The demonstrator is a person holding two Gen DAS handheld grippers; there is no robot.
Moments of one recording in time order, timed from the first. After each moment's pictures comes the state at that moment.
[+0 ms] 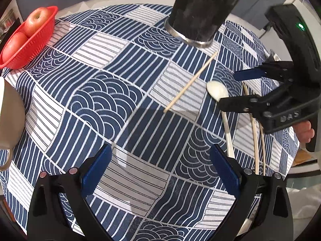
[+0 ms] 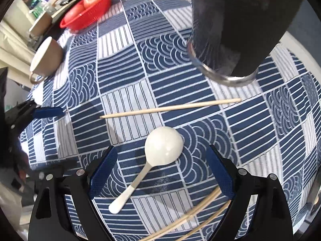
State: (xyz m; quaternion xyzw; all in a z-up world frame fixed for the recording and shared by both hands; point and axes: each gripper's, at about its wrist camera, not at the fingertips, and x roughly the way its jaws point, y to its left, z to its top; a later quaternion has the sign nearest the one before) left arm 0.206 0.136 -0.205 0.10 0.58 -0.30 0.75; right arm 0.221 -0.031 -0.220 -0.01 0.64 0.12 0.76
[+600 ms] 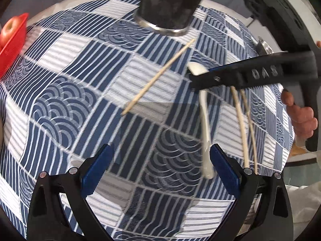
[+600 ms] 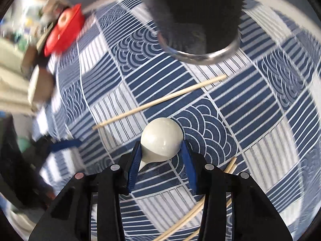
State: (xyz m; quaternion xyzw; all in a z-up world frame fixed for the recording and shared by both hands) left arm 0.188 0.090 -0.219 0.11 0.59 -0.35 0.72; right arm 0.223 -0.072 -0.231 0.13 0.66 0.09 0.74
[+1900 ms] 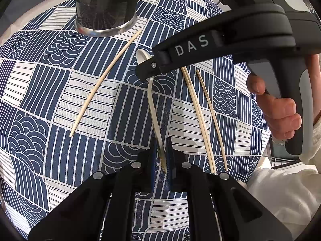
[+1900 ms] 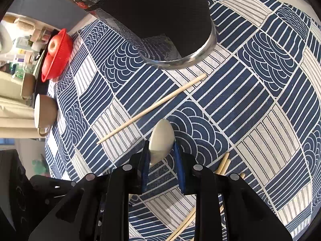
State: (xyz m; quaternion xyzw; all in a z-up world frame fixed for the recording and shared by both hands) left arm 0.181 0.017 -0.207 0.15 0.62 -0.42 0.64; right arm 0.225 -0.090 -0.230 0.19 0.66 0.06 0.73
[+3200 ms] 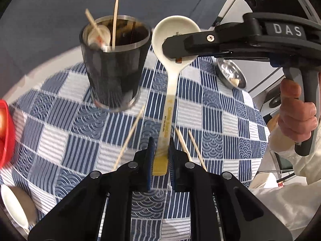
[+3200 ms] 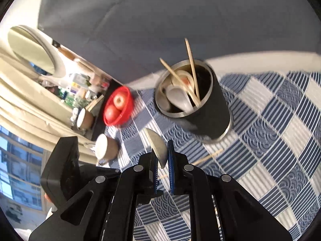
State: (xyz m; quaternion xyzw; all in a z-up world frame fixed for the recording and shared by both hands) left arm 0.230 0.016 -0.096 0.14 0.52 -0.45 0.71; right arm 0.225 -0.137 -0.061 0.26 0.48 0.15 0.83
